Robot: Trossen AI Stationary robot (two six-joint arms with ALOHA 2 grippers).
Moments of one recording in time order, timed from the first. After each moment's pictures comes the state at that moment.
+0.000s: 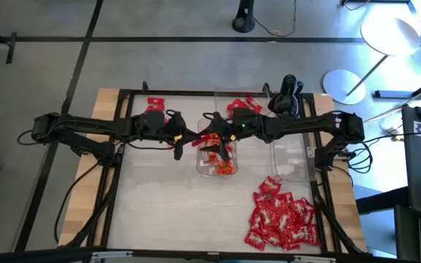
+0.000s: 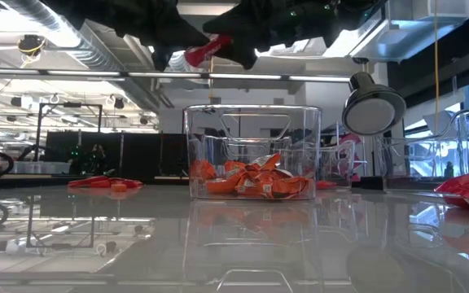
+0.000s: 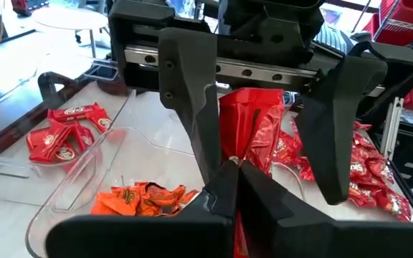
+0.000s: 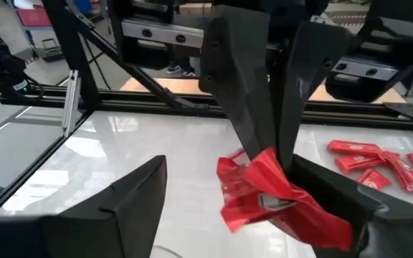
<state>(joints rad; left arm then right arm) 0.10 1.16 0.74 0.12 0.00 -0.18 -0.12 1.66 1.13 0.29 -0.33 -0.06</state>
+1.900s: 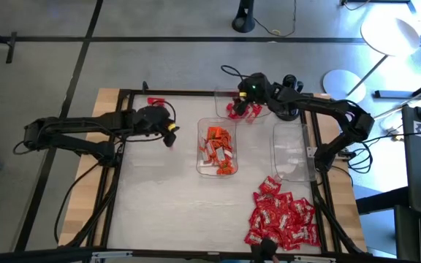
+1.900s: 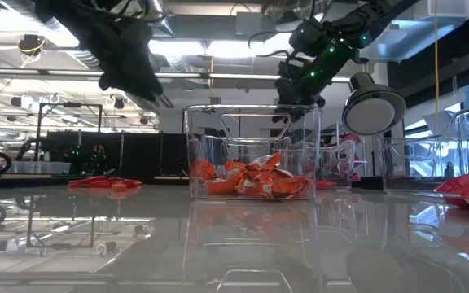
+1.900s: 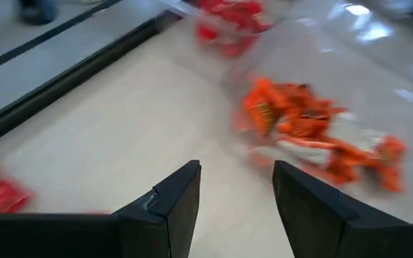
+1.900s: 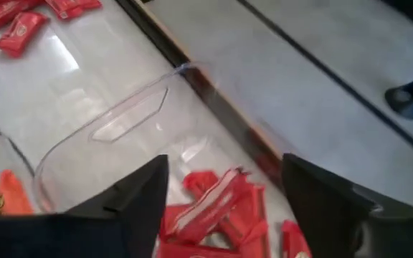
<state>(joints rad) 0.22 1.01 0.74 -0.43 -0.29 -0.37 -0.57 1.57 1.13 -0.23 0.11 -0.03</state>
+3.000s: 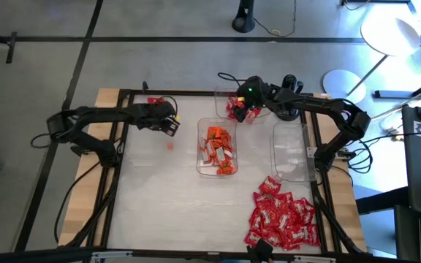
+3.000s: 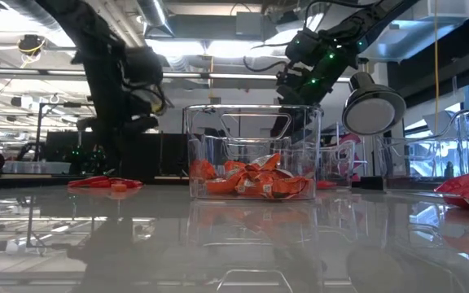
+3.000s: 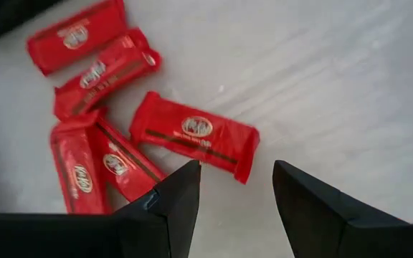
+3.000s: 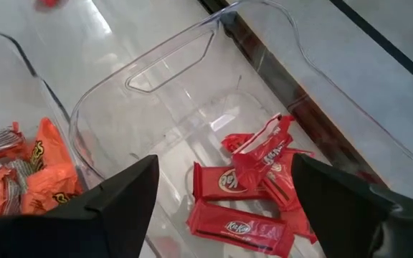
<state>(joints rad) 0.49 1.38 0.74 -0.58 -0.37 -0.51 -0.57 1.61 1.13 -0.31 -0.02 -0.03</state>
